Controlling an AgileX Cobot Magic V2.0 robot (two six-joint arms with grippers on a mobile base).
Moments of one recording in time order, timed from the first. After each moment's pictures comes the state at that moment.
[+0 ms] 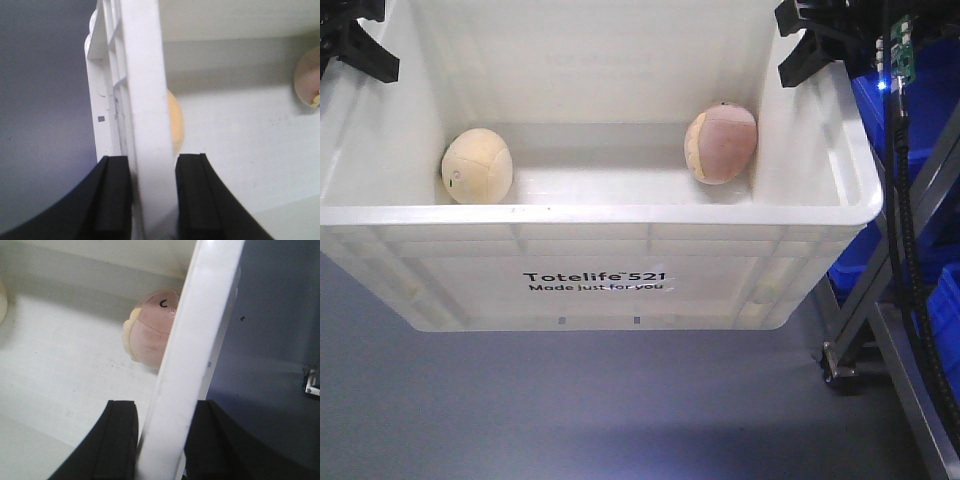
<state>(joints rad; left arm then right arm) -0.06 1.50 -1.66 -0.34 1.27 0.07 0.23 1.61 -1.78 0.27 1.30 -0.06</state>
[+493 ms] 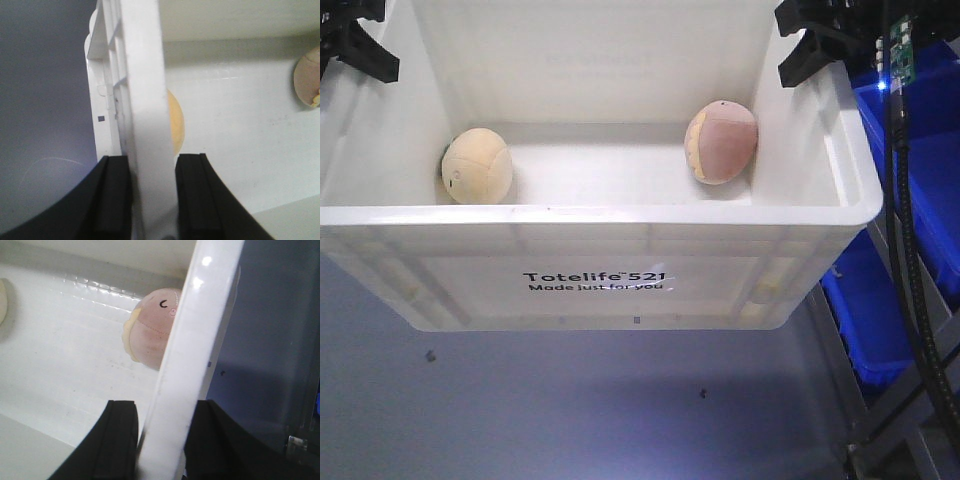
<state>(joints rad) -0.06 1.50 -1.66 -0.34 1.27 0.07 0.23 1.61 -1.78 0.27 1.30 -0.06</state>
